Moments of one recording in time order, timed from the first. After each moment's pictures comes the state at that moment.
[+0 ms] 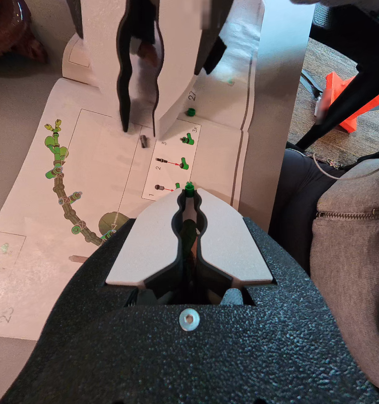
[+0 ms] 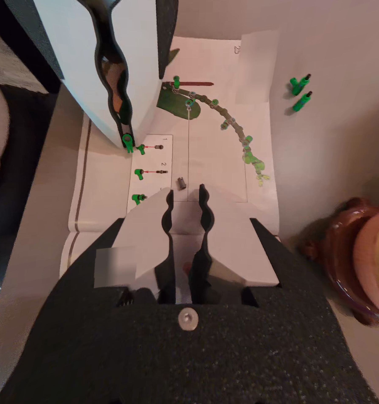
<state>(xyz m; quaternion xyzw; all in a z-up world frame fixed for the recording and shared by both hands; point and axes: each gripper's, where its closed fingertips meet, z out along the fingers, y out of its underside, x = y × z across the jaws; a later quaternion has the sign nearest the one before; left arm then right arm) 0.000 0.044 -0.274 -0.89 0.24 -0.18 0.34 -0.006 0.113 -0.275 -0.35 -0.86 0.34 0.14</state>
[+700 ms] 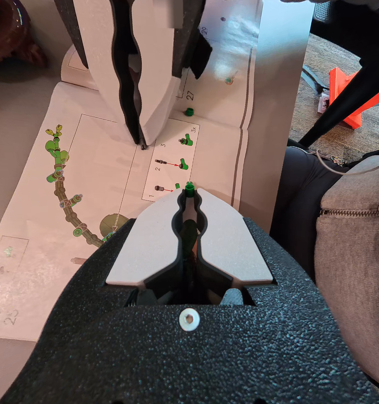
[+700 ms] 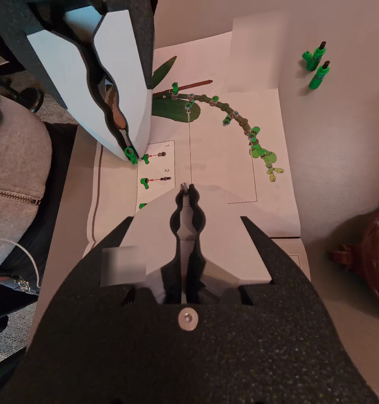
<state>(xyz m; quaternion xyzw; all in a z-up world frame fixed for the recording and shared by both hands) 0.000 0.045 -0.275 -0.89 0.25 -0.17 0.34 -0.008 0.109 -0.279 -0.40 -0.83 0.39 0.05</state>
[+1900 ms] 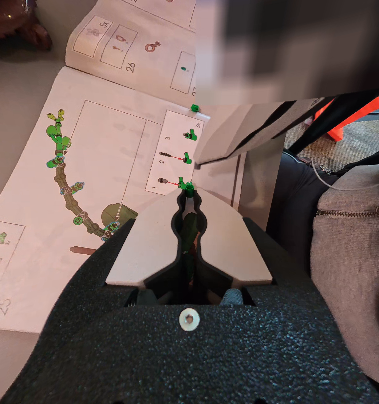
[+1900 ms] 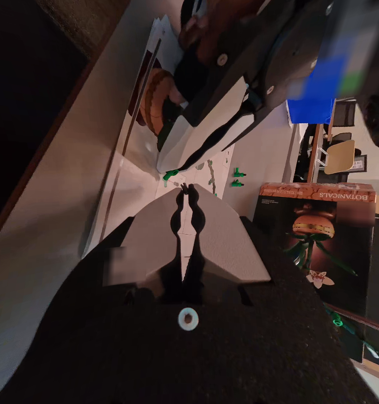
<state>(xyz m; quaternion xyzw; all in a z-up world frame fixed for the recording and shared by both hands) -0.005 0.041 -0.274 -0.89 0.22 -0.20 0.33 0.001 0.055 -0.249 -0.10 -0.88 0.09 0.45</state>
